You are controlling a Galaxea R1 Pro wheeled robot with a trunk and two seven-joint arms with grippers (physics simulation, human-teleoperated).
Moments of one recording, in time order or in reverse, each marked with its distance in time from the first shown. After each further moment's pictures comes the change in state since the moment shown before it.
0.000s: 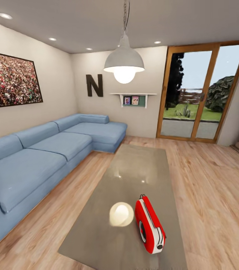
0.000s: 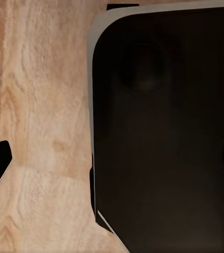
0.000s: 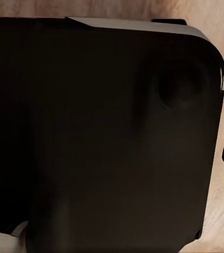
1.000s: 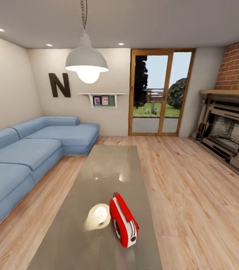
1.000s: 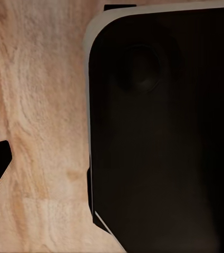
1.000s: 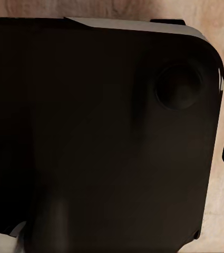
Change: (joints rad) left arm 0.000 -0.004 0.000 -0.001 0.000 0.000 0.000; right arm 0.000 -0.002 0.000 0.000 0.000 -0.001 0.000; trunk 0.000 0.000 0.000
